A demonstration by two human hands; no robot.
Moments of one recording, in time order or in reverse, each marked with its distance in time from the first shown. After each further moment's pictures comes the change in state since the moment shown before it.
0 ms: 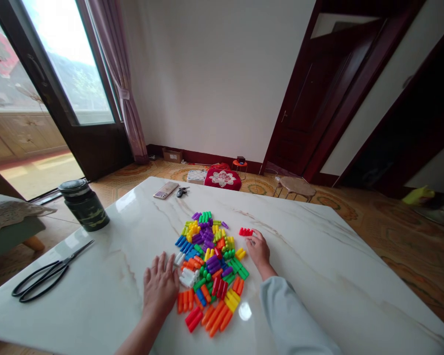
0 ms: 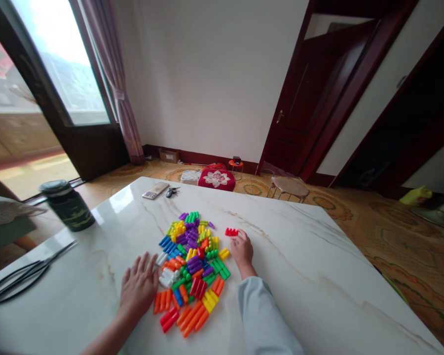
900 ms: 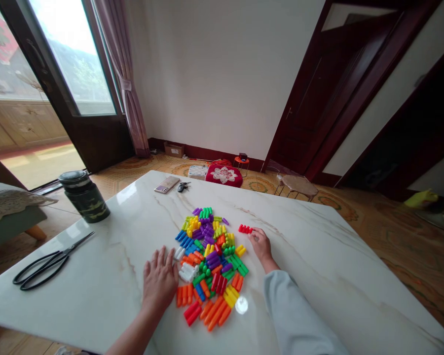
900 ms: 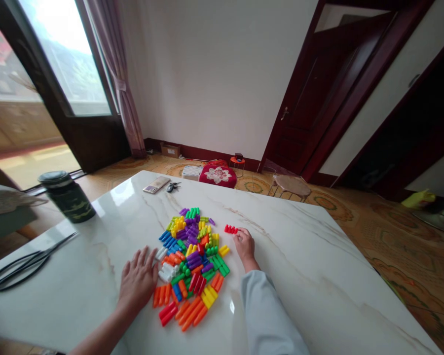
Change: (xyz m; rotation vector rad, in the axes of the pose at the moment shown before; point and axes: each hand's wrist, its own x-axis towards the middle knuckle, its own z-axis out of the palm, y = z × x) left_hand -0.001 -0.001 0.000 -0.042 0.002 0.001; right_hand 0.014 0.015 -0.001 0.239 0.030 0.011
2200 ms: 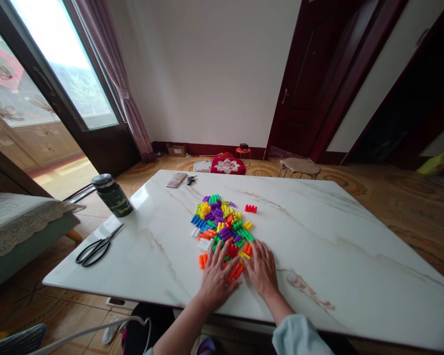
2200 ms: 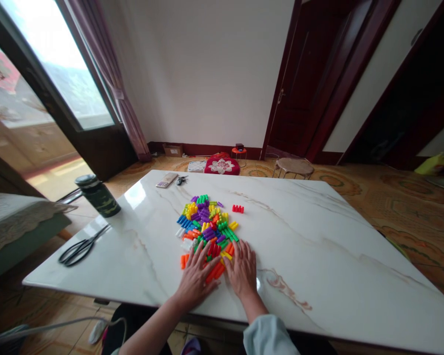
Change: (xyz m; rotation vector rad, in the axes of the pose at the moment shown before) left_hand -0.081 0.063 -0.053 -0.332 0.068 0.797; right_hand -0.193 -0.073 -0.012 -0.450 -0.021 -0.186
